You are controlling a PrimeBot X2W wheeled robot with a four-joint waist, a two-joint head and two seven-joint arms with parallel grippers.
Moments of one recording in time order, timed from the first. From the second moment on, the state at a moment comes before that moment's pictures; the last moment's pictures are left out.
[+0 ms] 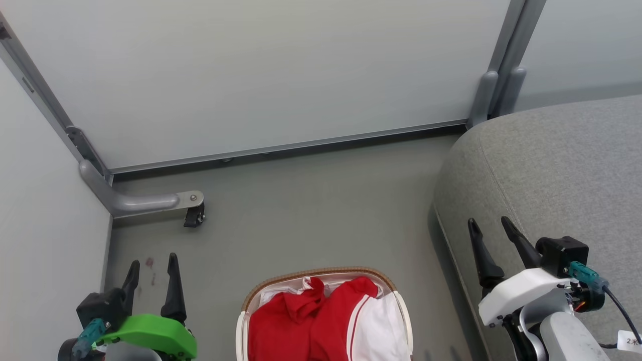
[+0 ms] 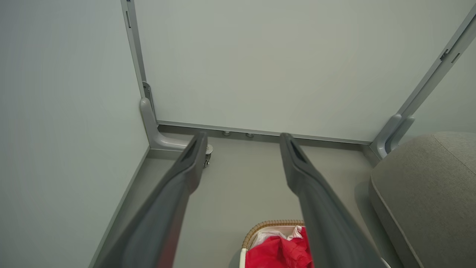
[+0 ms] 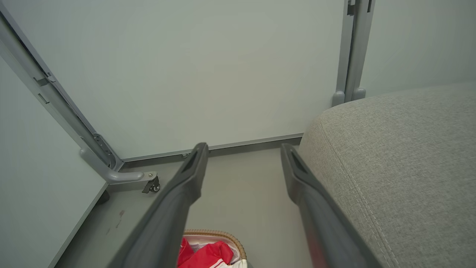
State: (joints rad) left arm -0.06 0.11 -0.05 0.35 -0.35 -0.07 -0.19; right arm -0.18 -0.09 0.08 0.35 0.33 0.13 -0.19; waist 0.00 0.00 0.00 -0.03
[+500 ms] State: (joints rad) left arm -0.03 0.08 -0.03 0.33 -0.22 -0.09 -0.22; right arm -0.16 -0.09 0.06 0.37 0.22 0.13 -0.22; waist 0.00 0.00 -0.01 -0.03
